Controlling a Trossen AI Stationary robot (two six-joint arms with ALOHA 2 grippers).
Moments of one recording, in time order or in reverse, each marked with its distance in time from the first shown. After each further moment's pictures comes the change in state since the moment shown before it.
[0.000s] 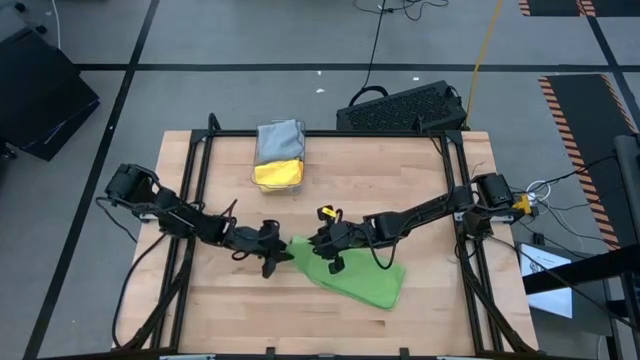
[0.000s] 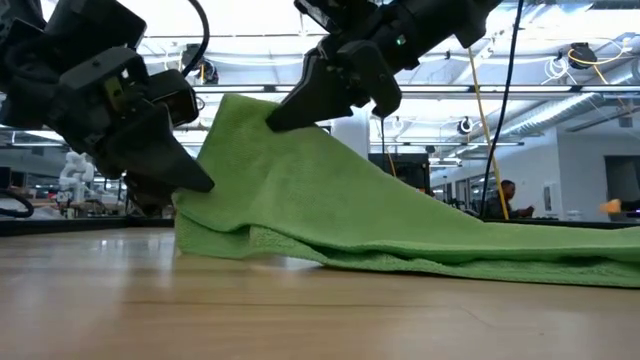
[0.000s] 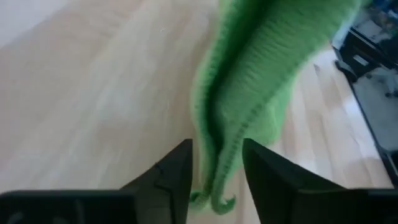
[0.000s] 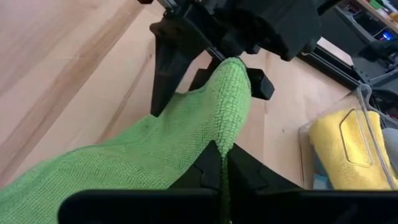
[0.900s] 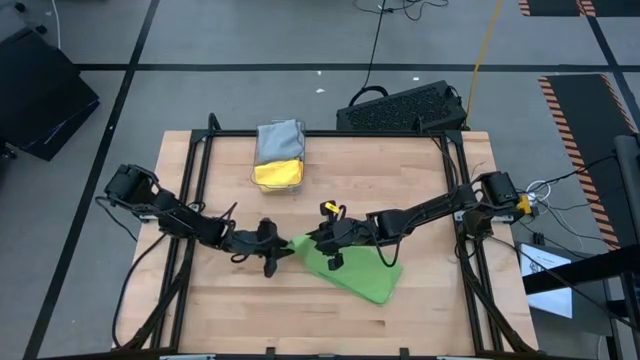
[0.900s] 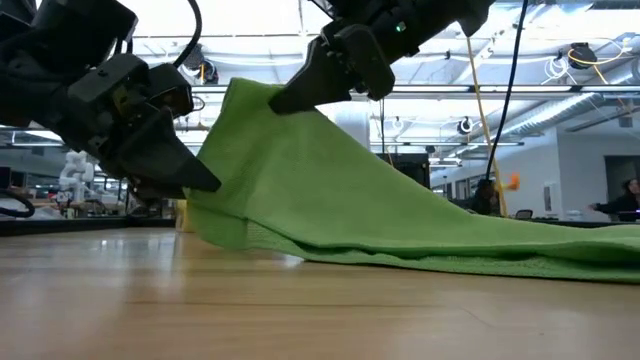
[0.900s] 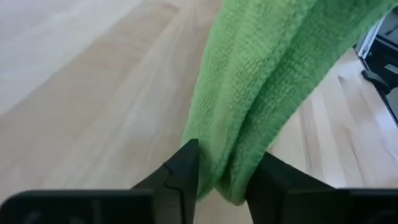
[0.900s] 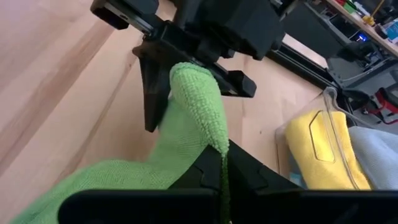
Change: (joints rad) left arm -0.045 0.000 0.000 0.002 -0.161 0.035; right arm 0.000 -0.040 0.000 -0.002 0.051 0.003
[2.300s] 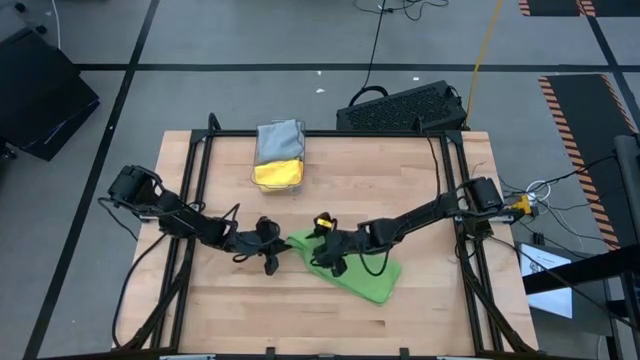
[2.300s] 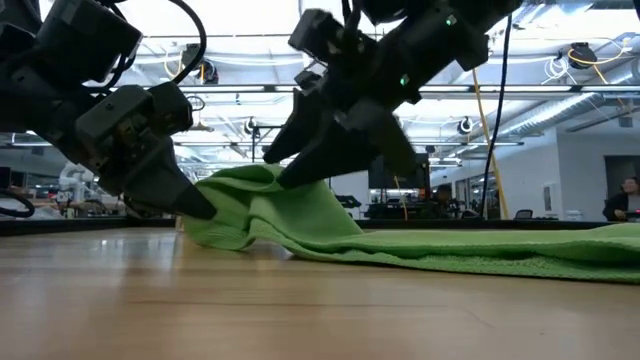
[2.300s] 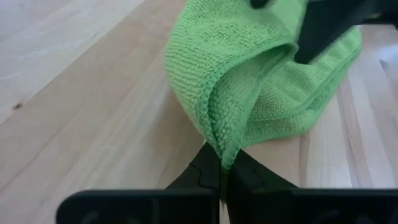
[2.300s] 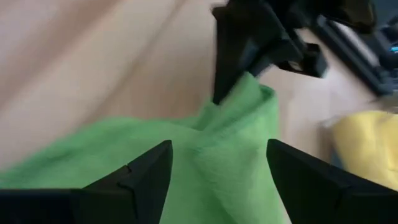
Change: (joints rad) left arm 0.015 0.031 0.000 -0.057 -0.036 -0.006; right arm 0.013 0.124 0.000 -0.009 -0.041 -0.120
